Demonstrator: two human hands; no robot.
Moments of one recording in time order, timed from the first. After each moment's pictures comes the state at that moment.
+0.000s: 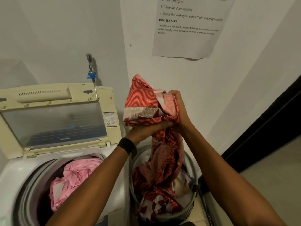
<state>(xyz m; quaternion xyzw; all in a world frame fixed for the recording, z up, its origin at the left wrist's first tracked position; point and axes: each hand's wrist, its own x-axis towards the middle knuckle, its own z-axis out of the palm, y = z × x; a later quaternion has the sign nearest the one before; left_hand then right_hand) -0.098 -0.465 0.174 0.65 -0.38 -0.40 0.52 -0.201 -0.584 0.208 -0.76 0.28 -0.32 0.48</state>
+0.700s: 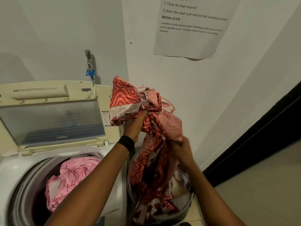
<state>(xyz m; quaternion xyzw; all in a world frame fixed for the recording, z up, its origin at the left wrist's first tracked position) -0.086 -0.479 0.161 0.64 -0.11 -0.33 0.68 -0.265 -0.550 0.098 -0.69 0.40 -0.32 0.51</state>
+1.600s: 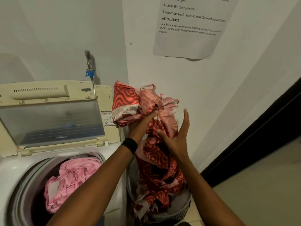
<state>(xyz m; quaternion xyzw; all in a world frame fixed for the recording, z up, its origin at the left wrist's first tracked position) -0.098 -0.484 0.152 0.63 -0.16 -0.34 0.69 -0.240 -0.545 0.111 -0.72 0.34 -0.41 0.45</state>
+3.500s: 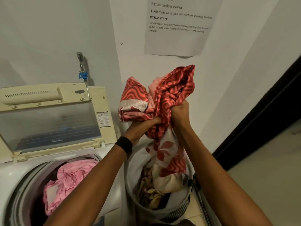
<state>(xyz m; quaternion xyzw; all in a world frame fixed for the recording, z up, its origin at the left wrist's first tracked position) -0.108 -0.473 0.178 0.66 -0.32 -0.41 0.54 -0.219 -0.579 0.205 -0.60 0.31 -0.48 0.56</state>
